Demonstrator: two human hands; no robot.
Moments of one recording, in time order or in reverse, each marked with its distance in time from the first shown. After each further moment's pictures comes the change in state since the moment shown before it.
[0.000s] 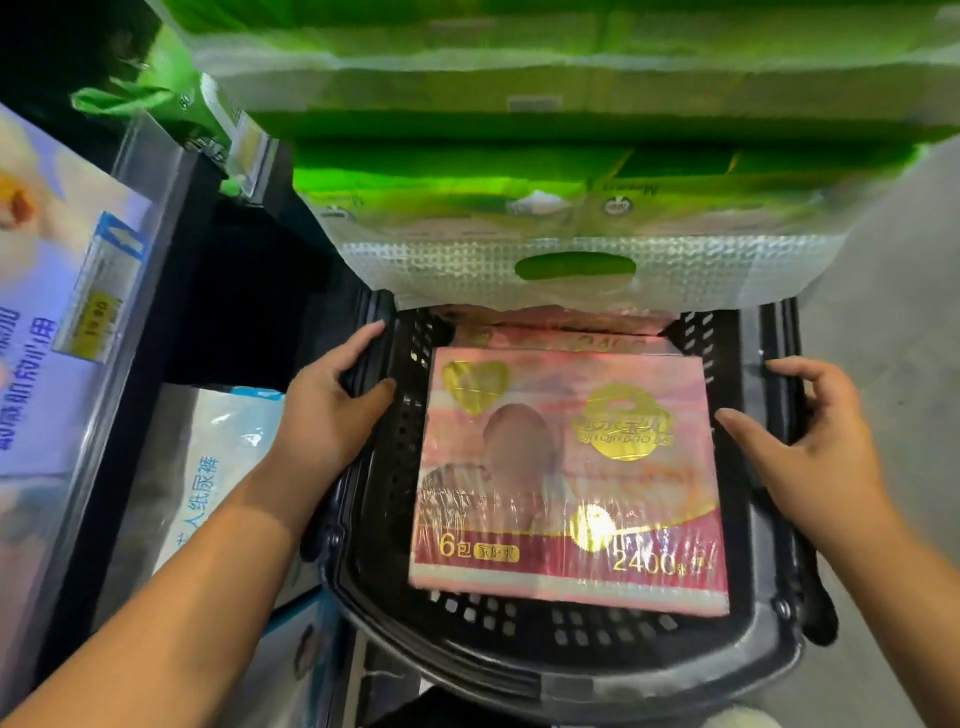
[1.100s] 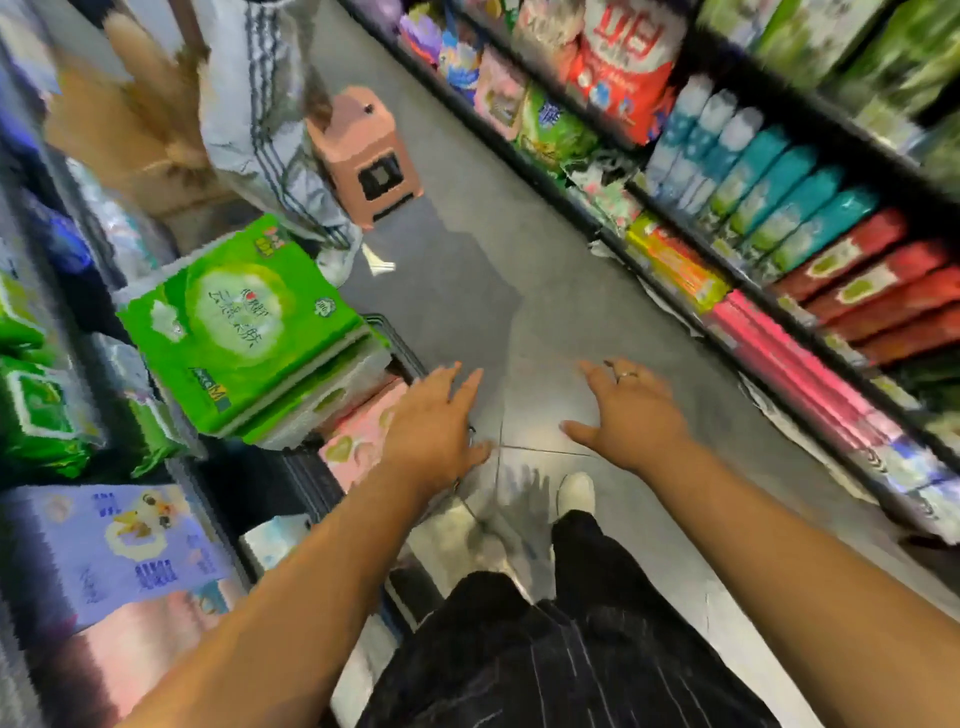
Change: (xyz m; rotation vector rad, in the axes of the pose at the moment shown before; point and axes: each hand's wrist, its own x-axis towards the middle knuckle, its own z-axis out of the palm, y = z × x) left_hand -0.286 0.445 -0.092 0.743 -0.775 1.005; right_hand -0.346 -0.210 -0.353 -0.672 -0.023 0.317
